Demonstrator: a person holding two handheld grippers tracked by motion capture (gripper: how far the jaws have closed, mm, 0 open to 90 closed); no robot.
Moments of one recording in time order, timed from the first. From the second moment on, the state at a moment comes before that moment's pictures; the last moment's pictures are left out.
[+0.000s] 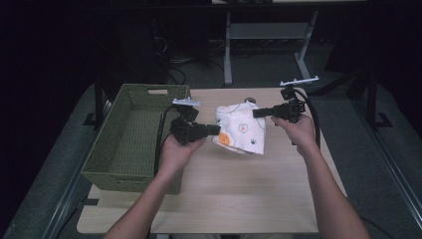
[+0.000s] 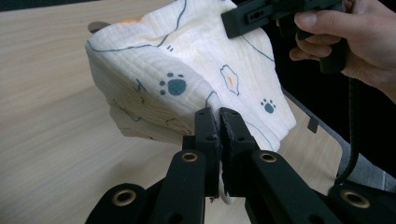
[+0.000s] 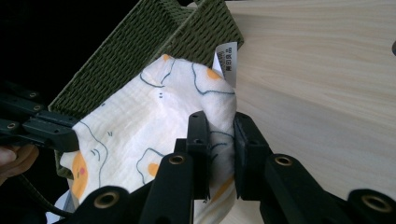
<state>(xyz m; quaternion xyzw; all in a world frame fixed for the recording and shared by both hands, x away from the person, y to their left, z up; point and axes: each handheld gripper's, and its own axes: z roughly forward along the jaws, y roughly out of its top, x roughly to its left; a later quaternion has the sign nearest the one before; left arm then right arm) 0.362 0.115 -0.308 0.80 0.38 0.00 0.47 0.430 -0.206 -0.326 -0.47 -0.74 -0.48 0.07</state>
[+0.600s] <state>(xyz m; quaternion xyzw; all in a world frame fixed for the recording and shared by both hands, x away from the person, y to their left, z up) 0.375 0.149 -0.276 0.79 0.37 0.00 0.48 0.439 -0.183 -0.298 -0.46 -0.74 -0.48 0.07</state>
